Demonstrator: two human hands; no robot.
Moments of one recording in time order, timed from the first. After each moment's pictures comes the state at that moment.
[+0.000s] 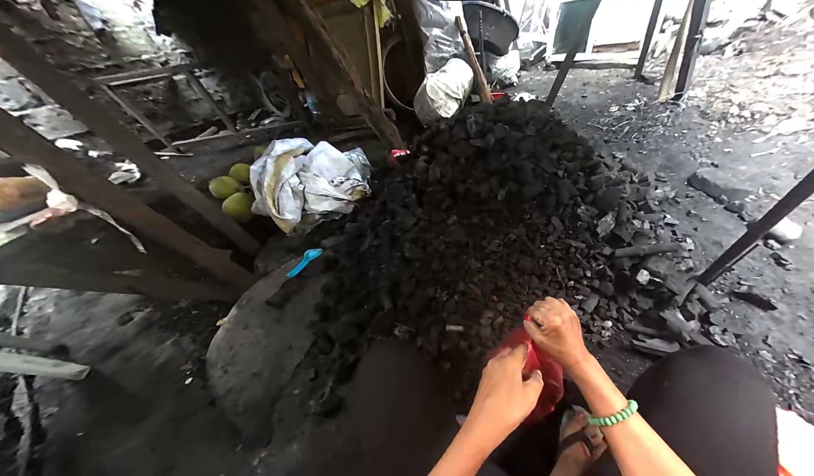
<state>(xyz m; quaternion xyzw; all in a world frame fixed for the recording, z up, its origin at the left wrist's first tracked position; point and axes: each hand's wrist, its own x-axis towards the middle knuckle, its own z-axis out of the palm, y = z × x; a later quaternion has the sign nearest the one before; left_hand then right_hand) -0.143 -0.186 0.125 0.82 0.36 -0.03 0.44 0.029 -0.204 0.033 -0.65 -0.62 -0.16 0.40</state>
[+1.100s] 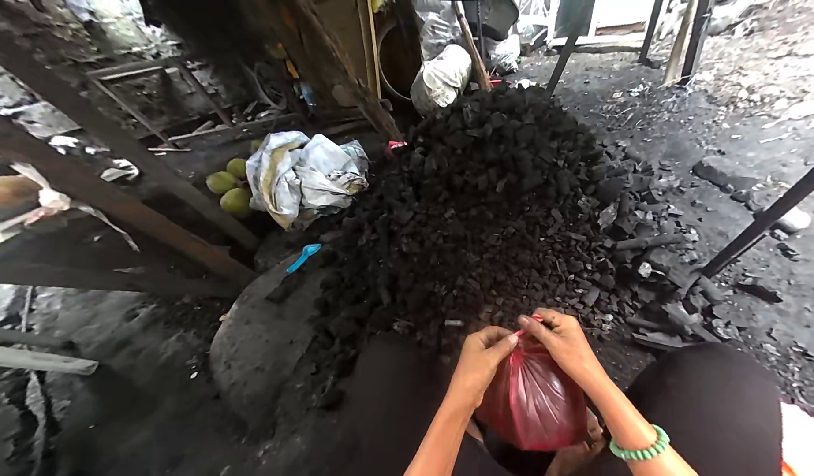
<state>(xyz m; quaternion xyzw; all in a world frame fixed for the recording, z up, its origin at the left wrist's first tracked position) -0.149 -0.160 0.090 0.59 0.35 0.22 0.69 0.012 -0.235 0.058 -0.64 -0.49 0.23 0.55</state>
